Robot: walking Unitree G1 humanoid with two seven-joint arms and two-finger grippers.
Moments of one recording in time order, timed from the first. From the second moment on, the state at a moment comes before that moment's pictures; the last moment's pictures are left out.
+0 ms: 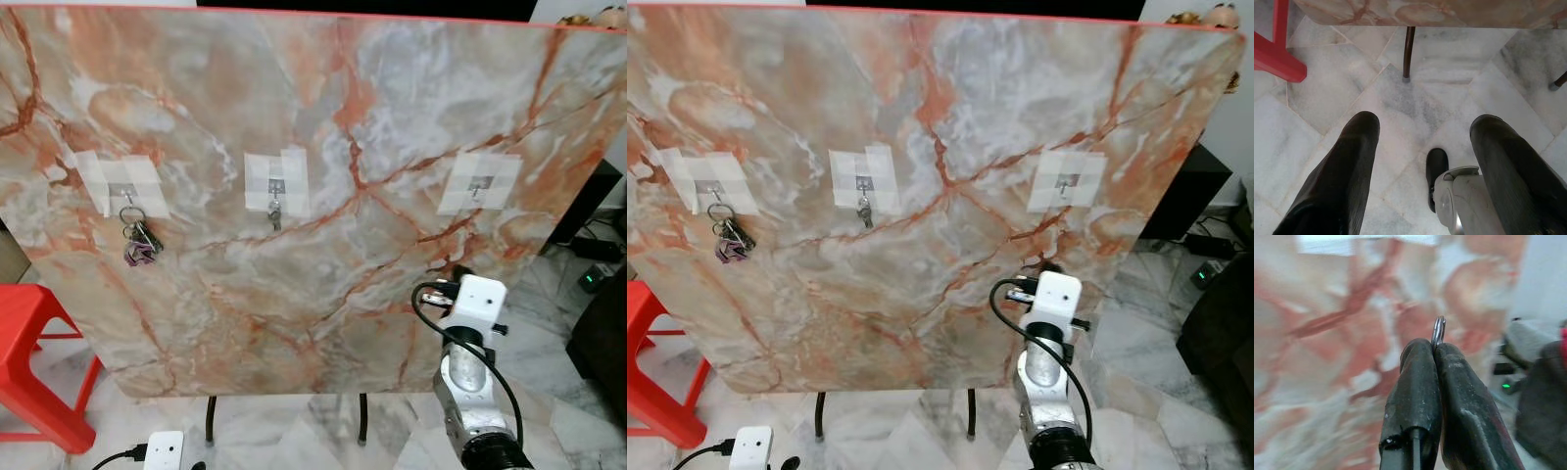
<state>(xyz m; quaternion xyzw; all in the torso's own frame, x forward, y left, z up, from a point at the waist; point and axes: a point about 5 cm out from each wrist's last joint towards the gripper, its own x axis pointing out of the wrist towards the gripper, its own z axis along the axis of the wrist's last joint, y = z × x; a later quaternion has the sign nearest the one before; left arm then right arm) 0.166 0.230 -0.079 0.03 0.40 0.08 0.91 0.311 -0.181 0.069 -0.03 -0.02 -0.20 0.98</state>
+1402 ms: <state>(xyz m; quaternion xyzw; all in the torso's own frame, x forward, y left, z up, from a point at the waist) 0.162 0.234 -0.080 0.03 0.41 0.09 0.91 0.360 -0.185 0.126 -0.23 -0.09 -0.19 0.95</state>
